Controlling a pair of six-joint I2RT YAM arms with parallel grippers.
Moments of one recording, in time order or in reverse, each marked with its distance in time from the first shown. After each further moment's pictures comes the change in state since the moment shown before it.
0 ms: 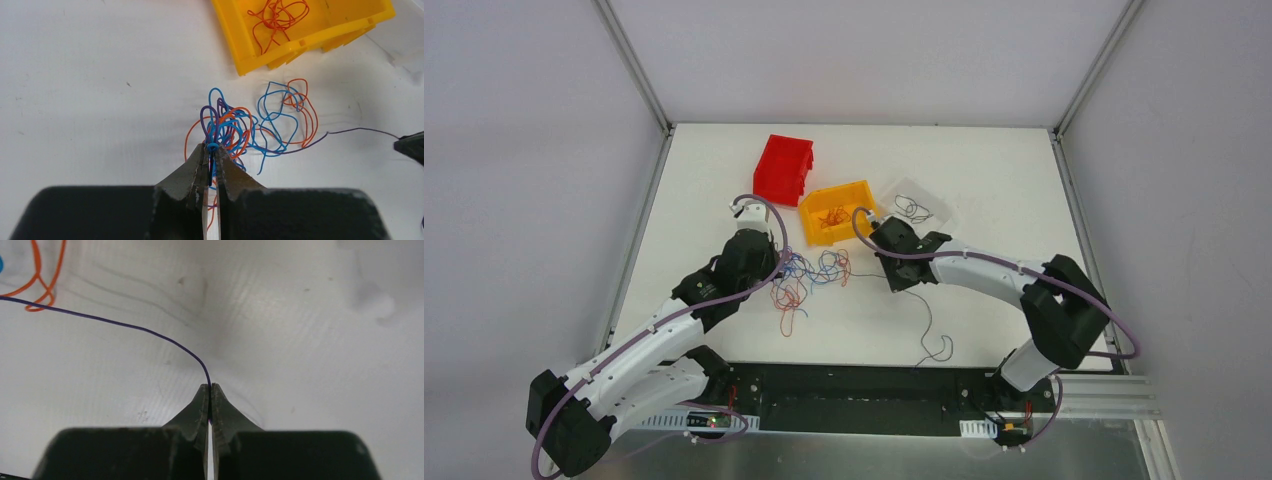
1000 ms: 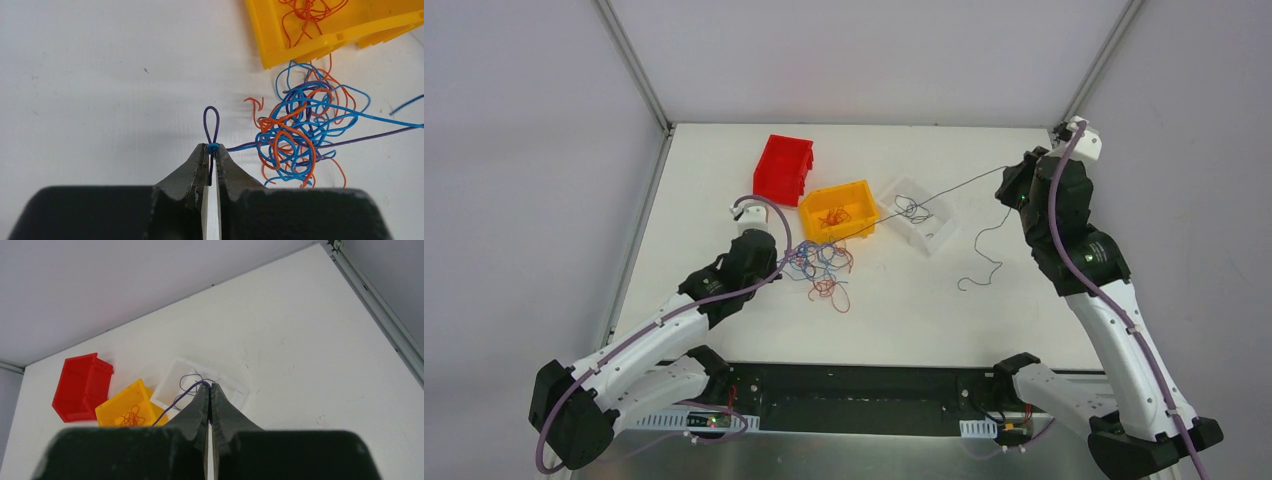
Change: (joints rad) left arm 0.001 0.047 0.000 -0.042 -0.070 -0.044; right arm -0.445 -0.664 0.250 -0.043 0.301 0.115
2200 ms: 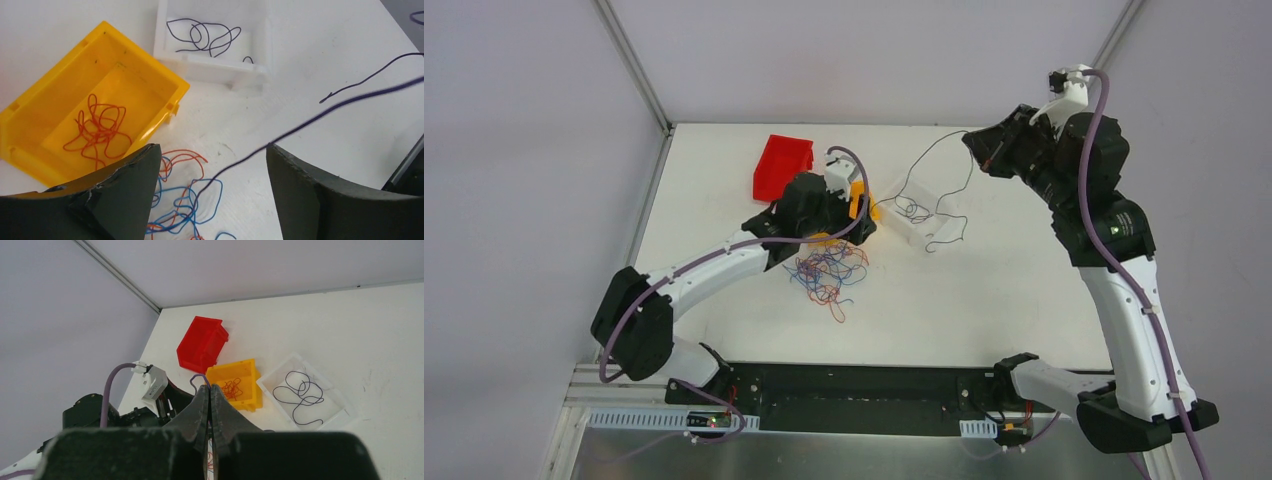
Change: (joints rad) left arm -0.047 0.513 0.363 0.396 0.570 0.250; right arm -0.042 0.156 0.361 -0.056 -0.571 0.018
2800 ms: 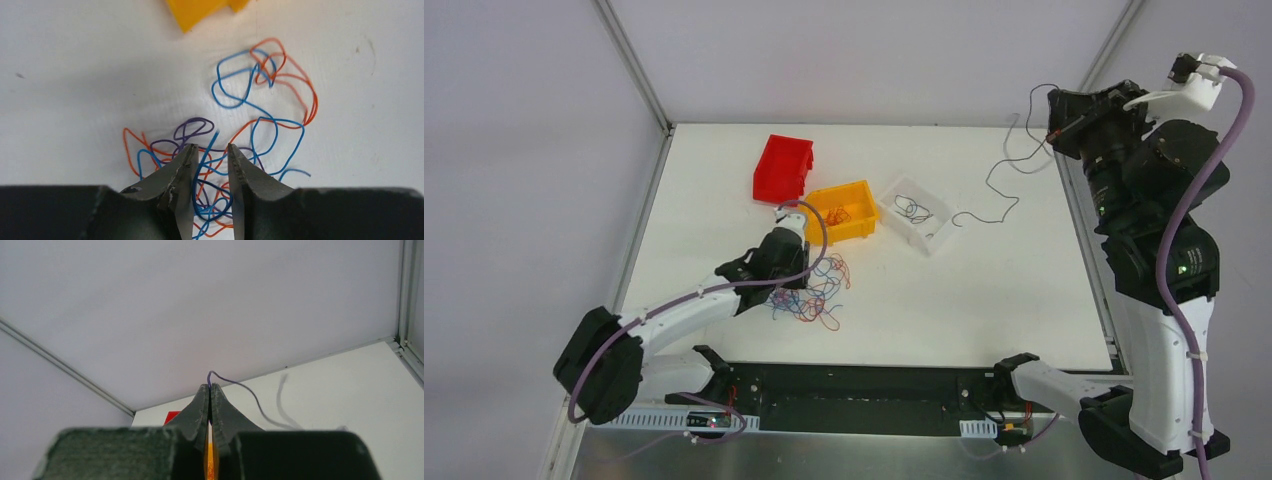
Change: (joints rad) left arm 0.003 -0.184 -0.386 -0.161 -0.285 -0.184; right arm -0.001 -0.013 0.267 -0.024 0.400 -0.024
